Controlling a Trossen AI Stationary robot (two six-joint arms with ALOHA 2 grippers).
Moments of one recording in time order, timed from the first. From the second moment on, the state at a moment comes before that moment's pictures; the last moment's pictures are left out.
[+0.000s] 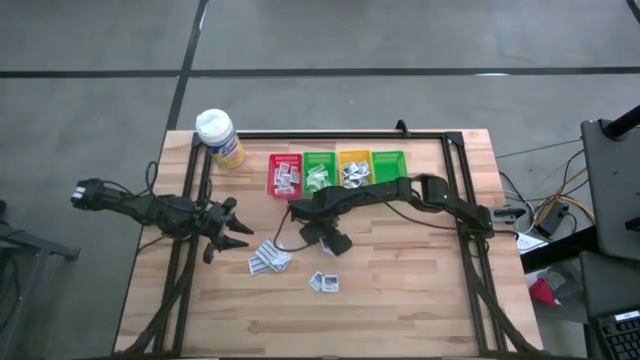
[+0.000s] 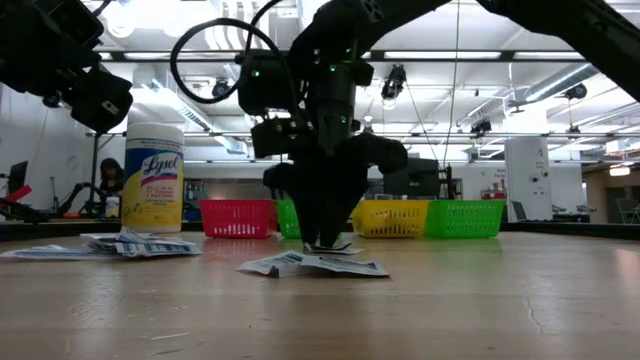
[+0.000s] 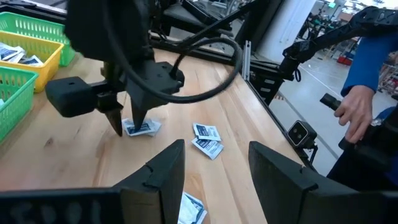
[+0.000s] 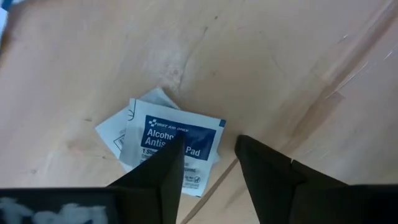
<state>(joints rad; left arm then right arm) -0.25 0.29 0.17 -0.14 0.00 -0.31 -0.02 2.38 1.89 -0.99 -0.15 -0.62</state>
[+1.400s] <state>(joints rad) -0.25 0.29 0.17 -0.14 0.00 -0.29 -0.01 2.38 1.95 -1.02 -0.08 -0.55</state>
